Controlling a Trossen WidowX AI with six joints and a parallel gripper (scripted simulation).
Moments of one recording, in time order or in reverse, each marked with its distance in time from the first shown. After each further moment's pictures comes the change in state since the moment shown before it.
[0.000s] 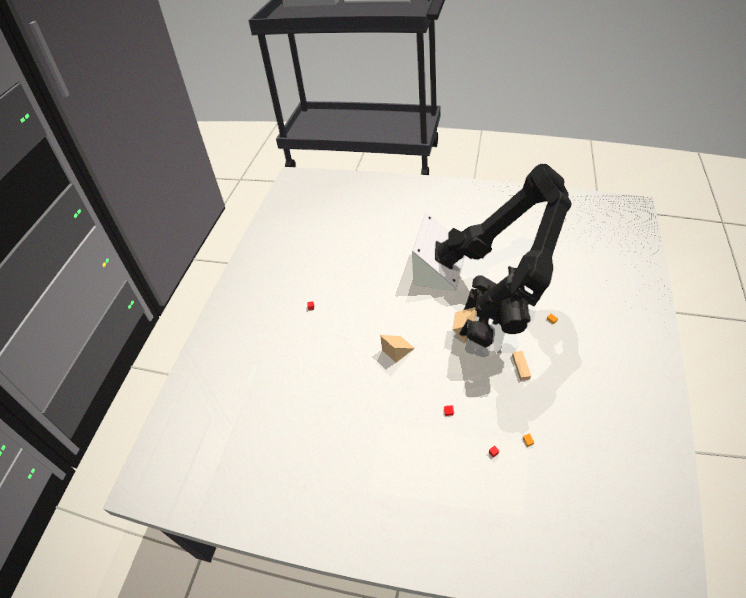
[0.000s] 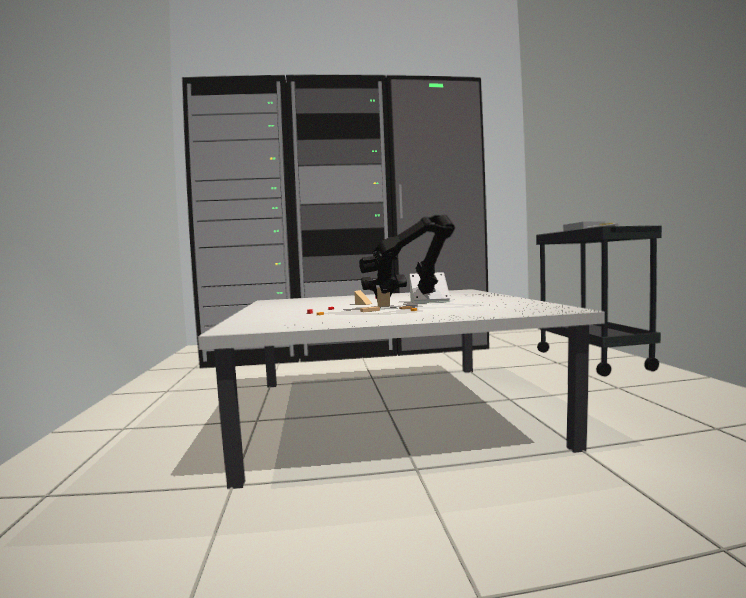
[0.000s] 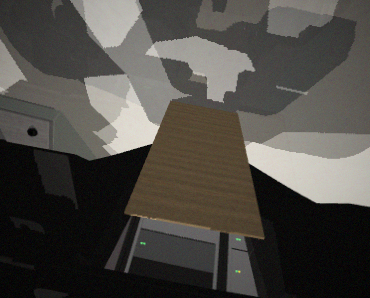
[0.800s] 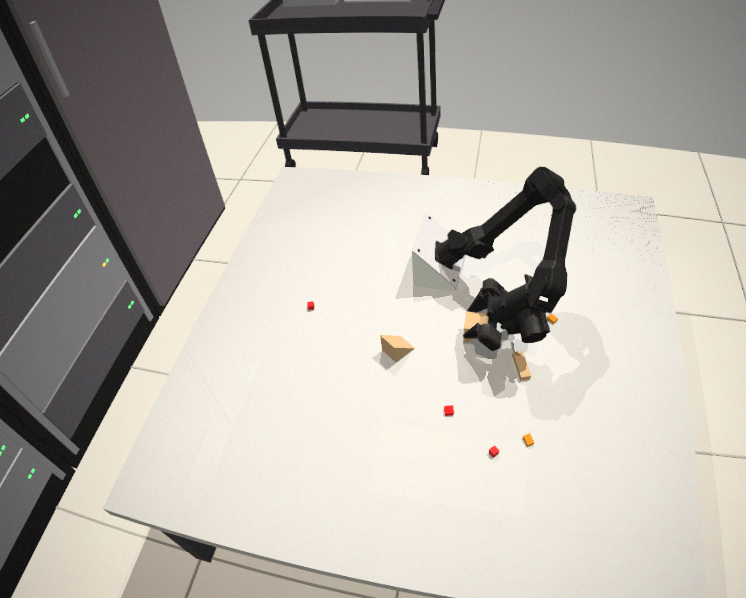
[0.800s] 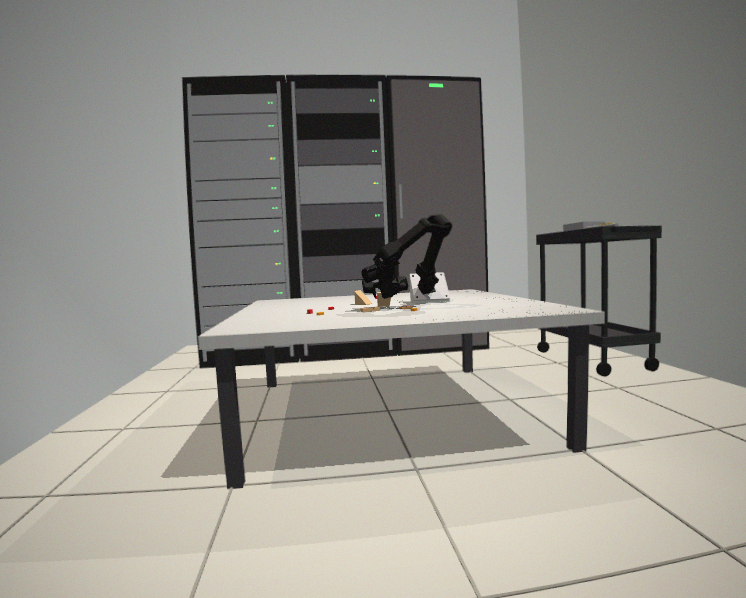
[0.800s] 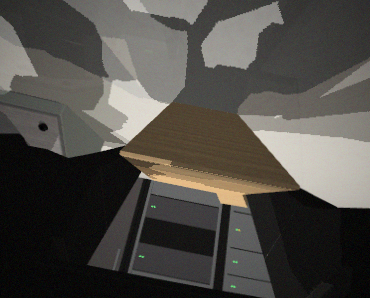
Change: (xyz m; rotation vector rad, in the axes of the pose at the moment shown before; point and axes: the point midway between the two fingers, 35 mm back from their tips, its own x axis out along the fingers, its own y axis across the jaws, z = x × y) arm -0.007 0.000 0.013 0.008 0.206 -0.002
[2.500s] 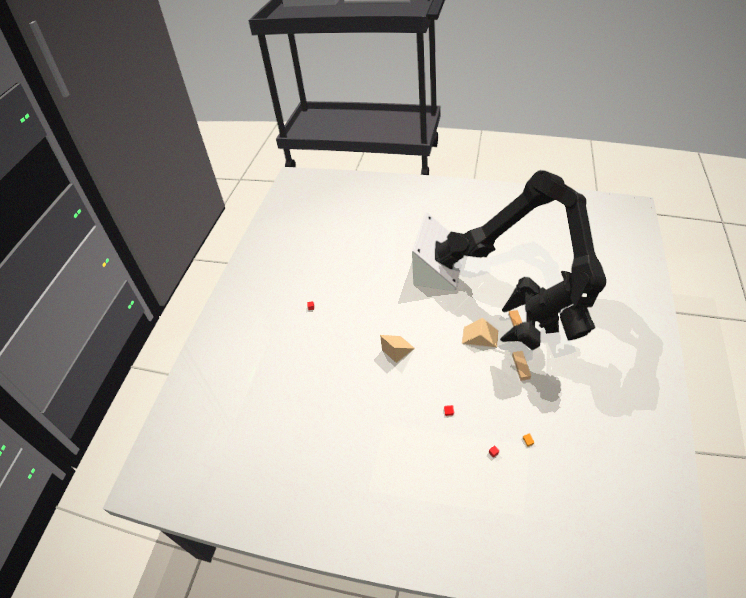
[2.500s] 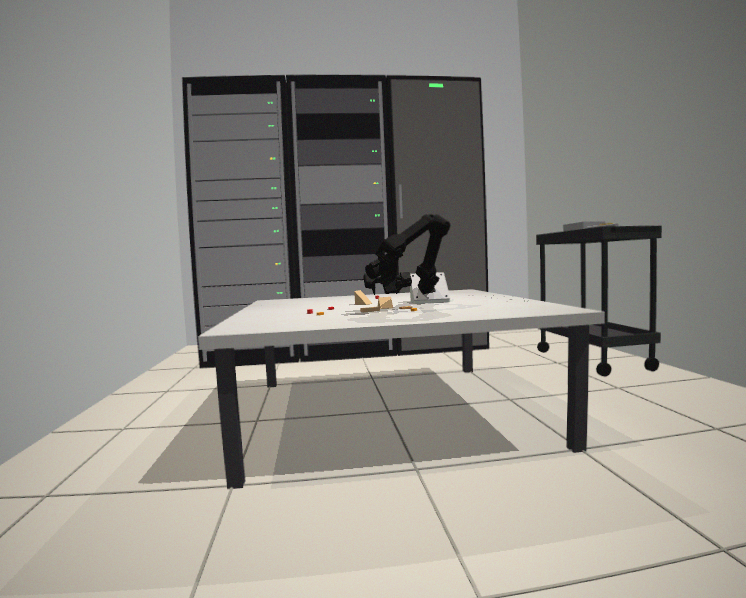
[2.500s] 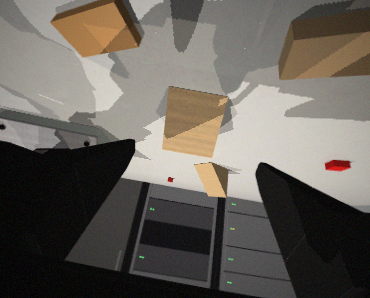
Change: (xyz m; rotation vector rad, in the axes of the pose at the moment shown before) arm -0.080 -0.005 0.045 0.013 -0.036 -0.028
